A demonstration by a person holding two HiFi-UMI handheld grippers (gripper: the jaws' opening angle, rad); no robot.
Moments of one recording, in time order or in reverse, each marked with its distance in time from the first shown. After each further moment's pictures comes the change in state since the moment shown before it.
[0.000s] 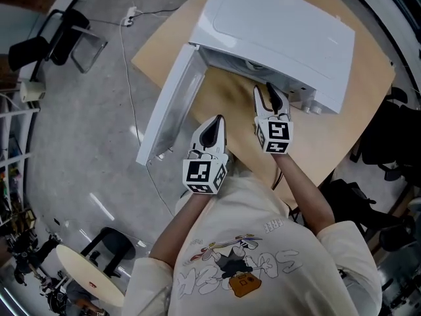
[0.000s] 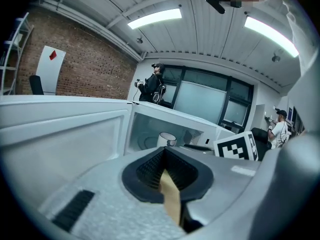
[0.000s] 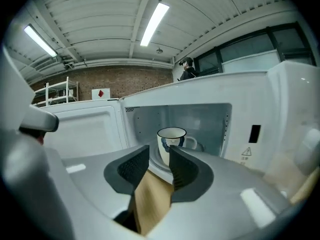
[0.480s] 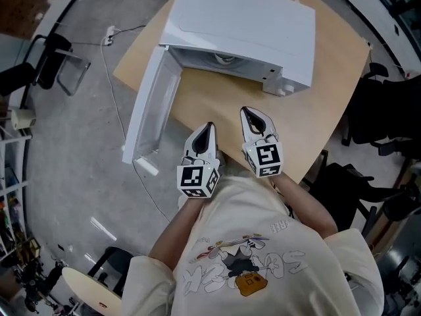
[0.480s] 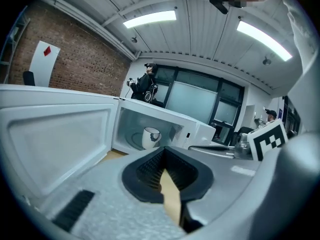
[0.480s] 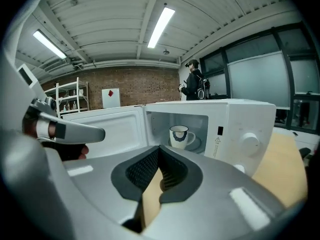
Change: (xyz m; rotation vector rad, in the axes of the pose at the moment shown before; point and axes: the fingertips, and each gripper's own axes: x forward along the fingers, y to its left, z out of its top) left arm -0.031 -0.049 -0.029 0.015 0.001 -0.089; right arm -0.117 0.033 -0.008 -0.026 0.014 0.071
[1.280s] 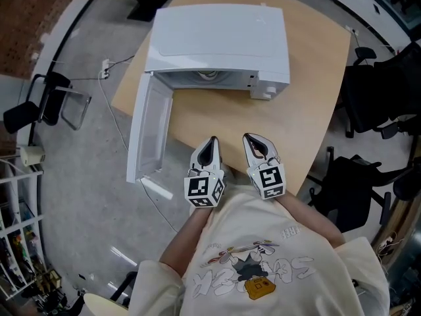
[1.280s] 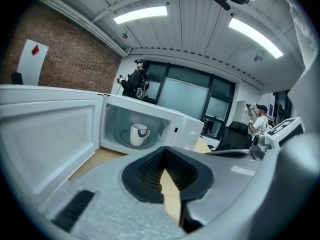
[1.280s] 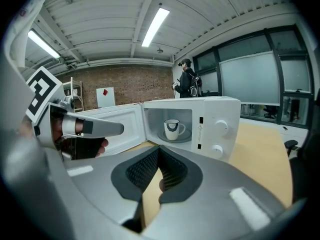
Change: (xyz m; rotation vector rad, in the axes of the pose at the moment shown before) left arm 0.006 -0.036 -0.017 0.051 0.041 -0.081; right arm -0.067 -0.001 -0.031 0.041 0.038 -0.064
